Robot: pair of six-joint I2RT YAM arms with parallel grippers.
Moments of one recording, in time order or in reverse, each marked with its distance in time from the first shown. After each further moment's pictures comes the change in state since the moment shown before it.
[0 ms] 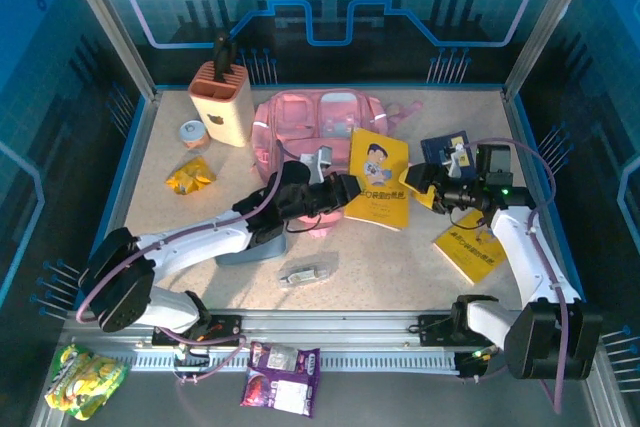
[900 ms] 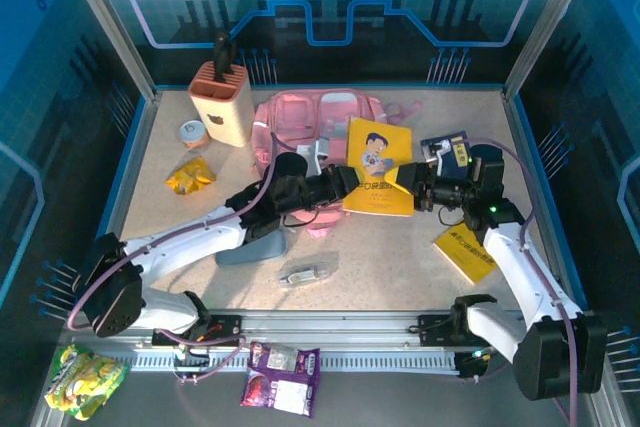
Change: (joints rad) left arm 0.007 -0.034 0.073 -0.111 -0.024 0.029; right arm 0.123 -0.091 -0.127 0.478 -0.207 0.391
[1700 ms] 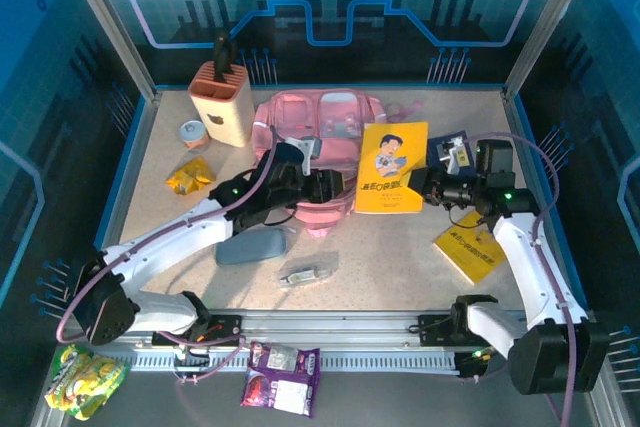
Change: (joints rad) left arm 0.064 -0.047 0.129 -0.492 -0.144 0.484; right arm -0.087 0.021 0.181 -0.505 0.220 -0.353
